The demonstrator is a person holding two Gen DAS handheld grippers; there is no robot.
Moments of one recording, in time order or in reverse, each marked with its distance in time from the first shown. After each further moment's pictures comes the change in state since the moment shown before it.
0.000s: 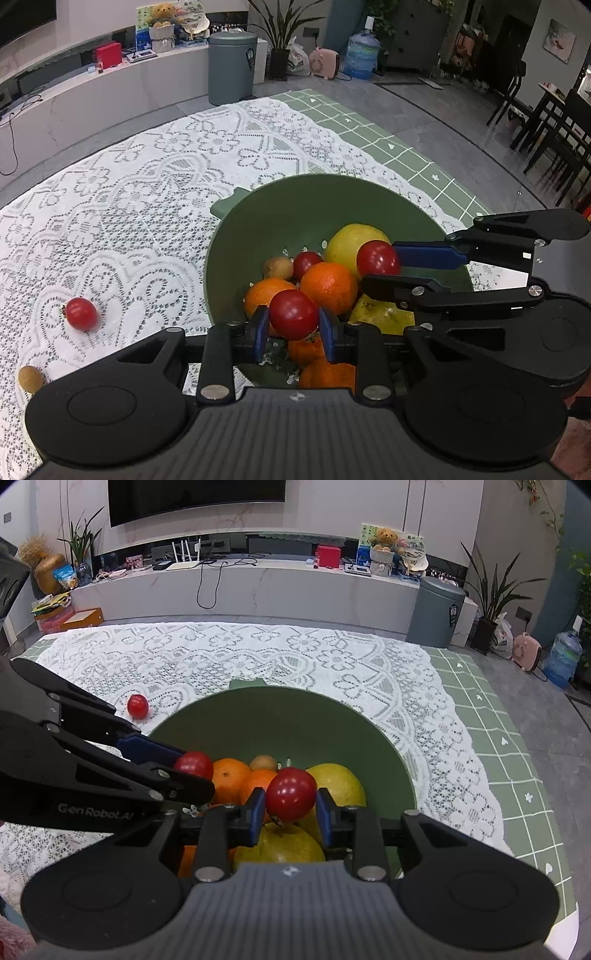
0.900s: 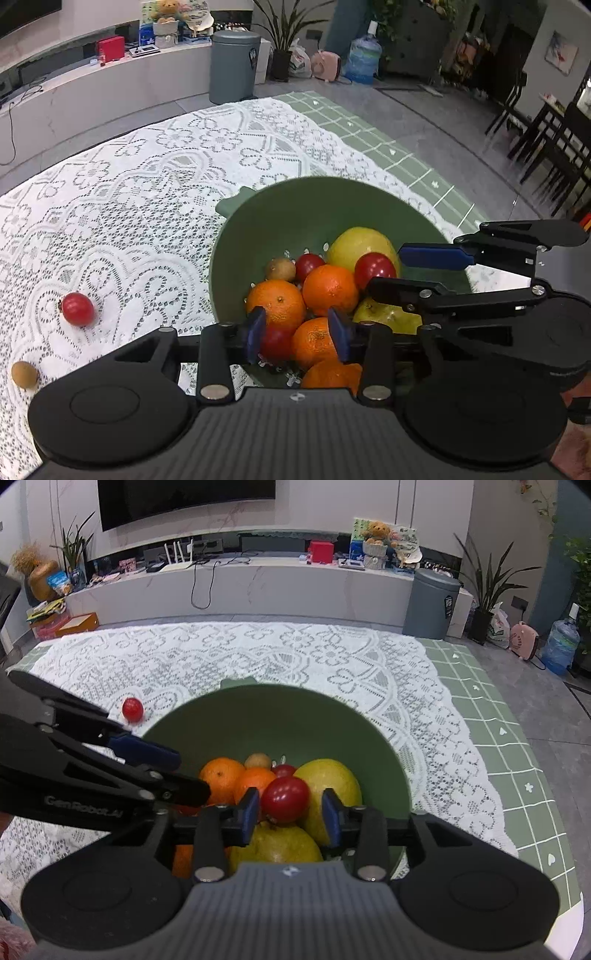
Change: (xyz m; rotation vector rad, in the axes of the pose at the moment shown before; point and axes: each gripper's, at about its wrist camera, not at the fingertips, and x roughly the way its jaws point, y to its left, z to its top) left arm -0.007 0.009 -0.003 -0.046 -0.020 -0.030; right arm -0.003 -0.005 0.003 0.036 -0.009 -0.006
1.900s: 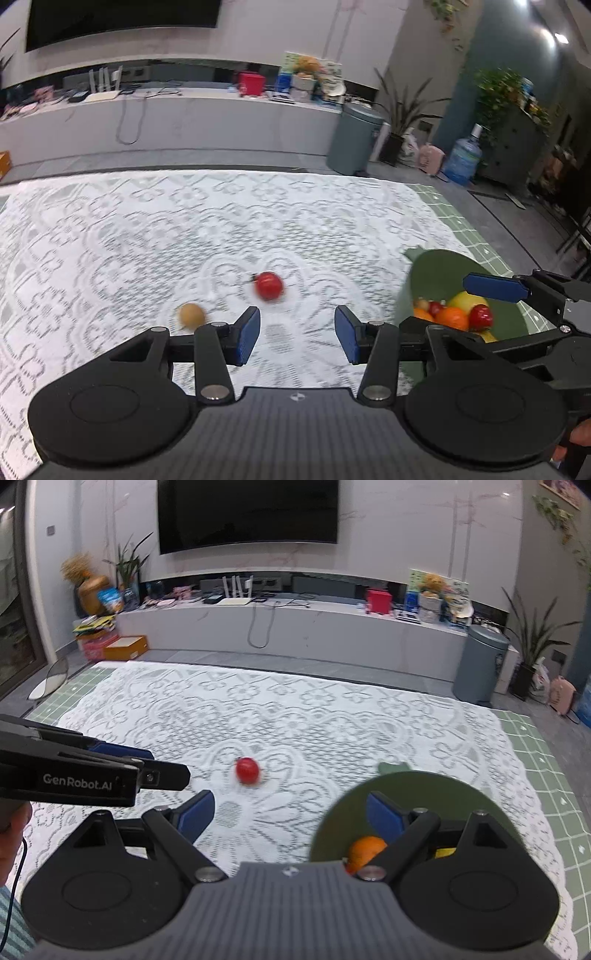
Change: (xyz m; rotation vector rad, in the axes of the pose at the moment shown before) left arm -0.109 0.096 -0.063 -0.314 -0.247 0.228; right arm -0.010 0.128 0.032 -0.112 -0.123 0.122
